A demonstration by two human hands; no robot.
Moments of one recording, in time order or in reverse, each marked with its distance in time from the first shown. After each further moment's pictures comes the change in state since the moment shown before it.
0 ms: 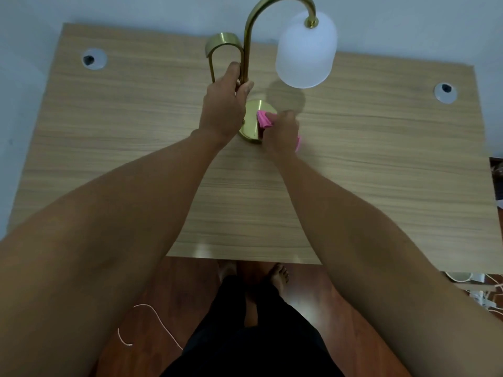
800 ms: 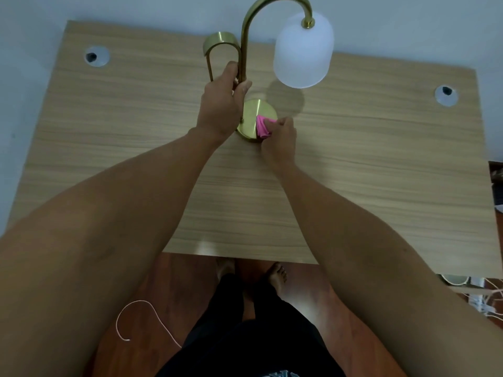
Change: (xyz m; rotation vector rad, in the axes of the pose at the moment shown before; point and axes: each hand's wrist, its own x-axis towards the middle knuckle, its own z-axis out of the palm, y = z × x) left_hand -0.004 0.009 -0.005 -0.021 -0.021 -0.027; right_hand -0.012 0.021 0.000 -0.035 -0.022 -0.114
